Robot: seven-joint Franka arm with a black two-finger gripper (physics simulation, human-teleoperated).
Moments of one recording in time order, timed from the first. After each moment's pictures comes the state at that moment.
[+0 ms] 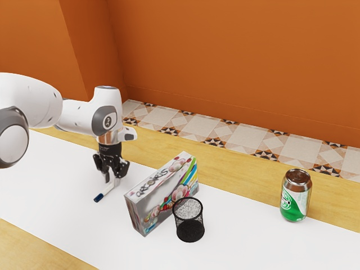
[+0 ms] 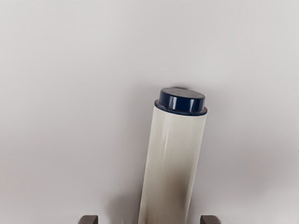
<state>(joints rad) 0.03 0.53 0.13 -1.78 -0.03 2.03 0.14</state>
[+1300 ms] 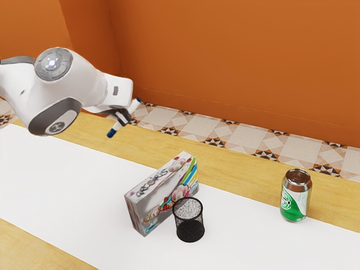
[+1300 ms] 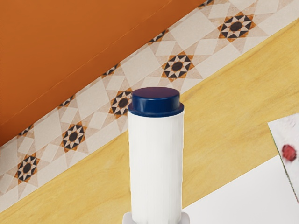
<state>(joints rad) 0.03 -0.36 -0.15 -2.38 0.46 2.66 0.04</state>
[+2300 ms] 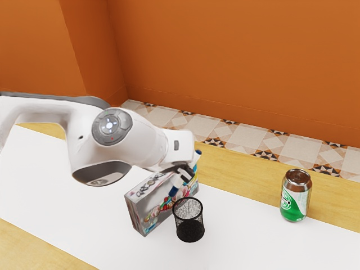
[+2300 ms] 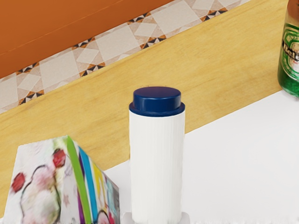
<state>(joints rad) -0.01 -0.23 -0.44 -2.42 0.52 2.77 -0.48</state>
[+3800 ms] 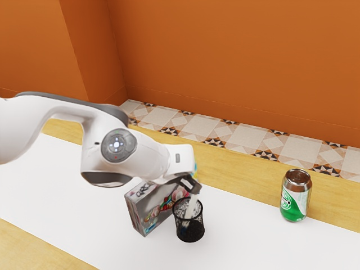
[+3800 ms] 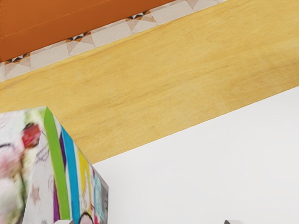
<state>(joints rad) 0.03 -0.03 -0.39 -2.39 0.90 2.94 -0.82</state>
